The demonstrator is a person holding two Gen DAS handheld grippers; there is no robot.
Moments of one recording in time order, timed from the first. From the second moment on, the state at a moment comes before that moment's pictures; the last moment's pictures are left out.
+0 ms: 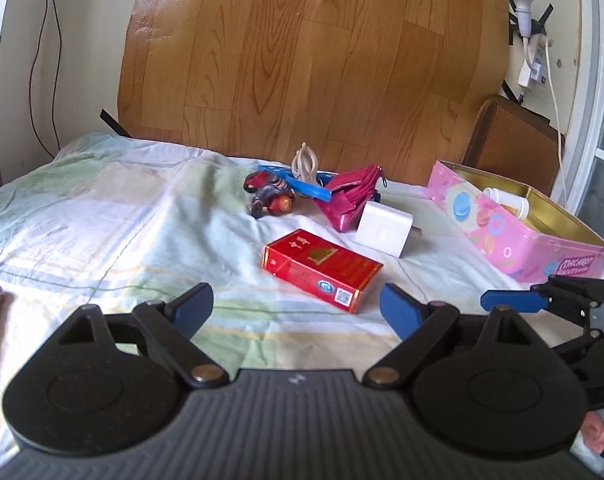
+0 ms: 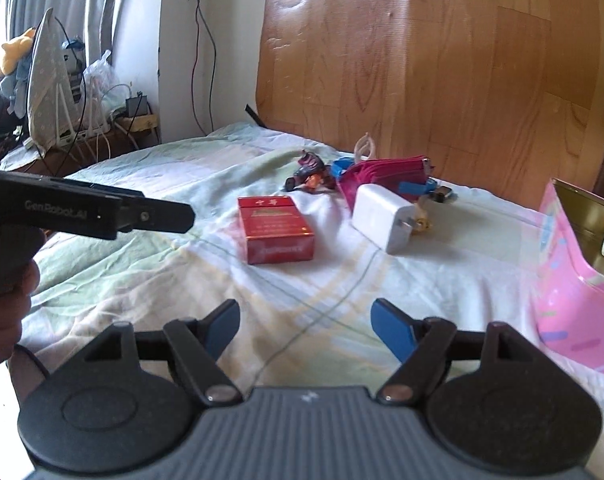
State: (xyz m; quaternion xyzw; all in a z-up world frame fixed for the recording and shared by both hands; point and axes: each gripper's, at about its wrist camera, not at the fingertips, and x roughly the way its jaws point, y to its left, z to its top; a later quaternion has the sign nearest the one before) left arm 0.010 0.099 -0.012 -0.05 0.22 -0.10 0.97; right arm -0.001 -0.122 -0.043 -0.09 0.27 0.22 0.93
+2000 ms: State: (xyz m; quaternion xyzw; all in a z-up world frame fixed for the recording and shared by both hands) left arm 0.040 0.096 -0.016 -0.17 0.29 -0.19 0.92; right arm 0.040 -0.119 -0.054 -0.09 0.31 0.29 0.90
